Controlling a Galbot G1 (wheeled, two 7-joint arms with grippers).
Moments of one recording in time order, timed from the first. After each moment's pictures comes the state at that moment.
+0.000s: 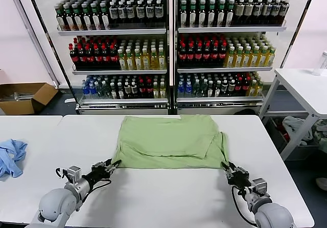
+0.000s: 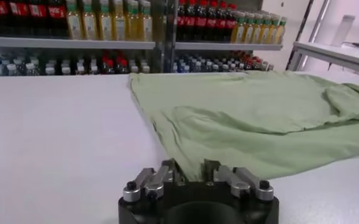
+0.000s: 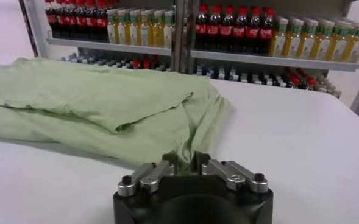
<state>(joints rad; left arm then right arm) 1.23 -1.06 -0.51 -1.73 -0.48 0.46 0.33 -1.37 1.05 0.48 1.86 0.40 -0.31 -0.07</state>
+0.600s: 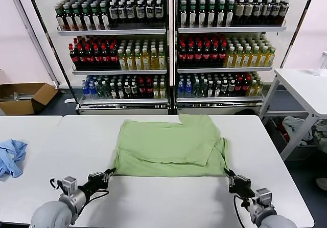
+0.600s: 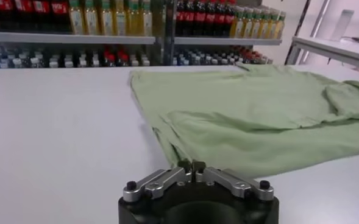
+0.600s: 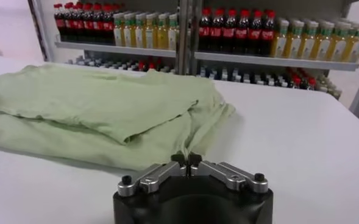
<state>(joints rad) 1.44 -1.09 -0.62 -1.92 -0.45 0.49 0.31 -1.59 1.08 0.55 2.04 0.36 -0.31 -0.07</state>
